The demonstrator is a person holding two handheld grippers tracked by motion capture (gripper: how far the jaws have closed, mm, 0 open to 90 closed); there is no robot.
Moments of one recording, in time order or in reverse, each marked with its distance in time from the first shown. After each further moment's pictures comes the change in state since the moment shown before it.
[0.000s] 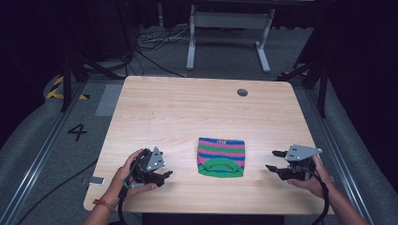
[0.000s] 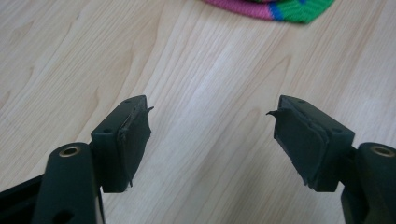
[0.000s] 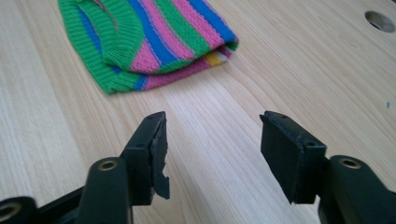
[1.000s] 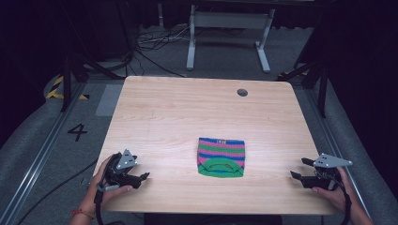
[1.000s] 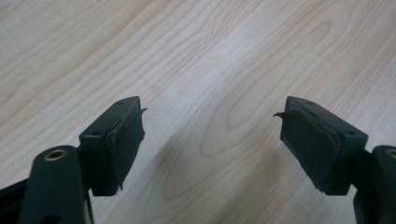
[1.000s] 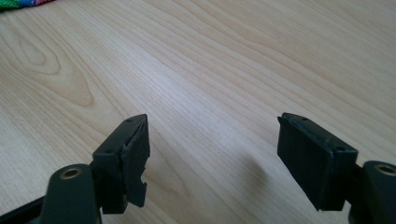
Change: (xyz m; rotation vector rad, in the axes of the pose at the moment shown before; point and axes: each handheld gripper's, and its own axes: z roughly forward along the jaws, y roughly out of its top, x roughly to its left) left arm 0.031 -0.071 -0.017 0.009 0.014 -0.216; right arm -0.028 -0.093 -0.028 0.009 -0.141 0.257
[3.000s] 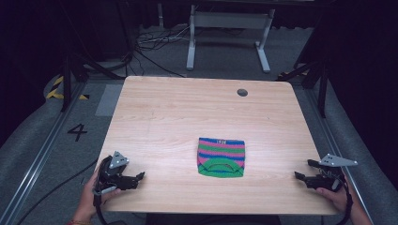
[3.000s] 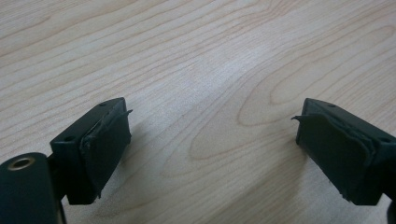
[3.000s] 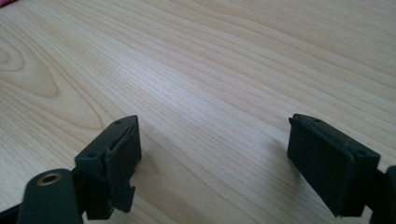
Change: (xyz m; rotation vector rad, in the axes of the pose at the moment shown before) left arm 0.004 -0.021 0.003 -0.023 0.078 -0.239; right arm -0.015 -0.017 0.001 0.009 -0.007 0.122
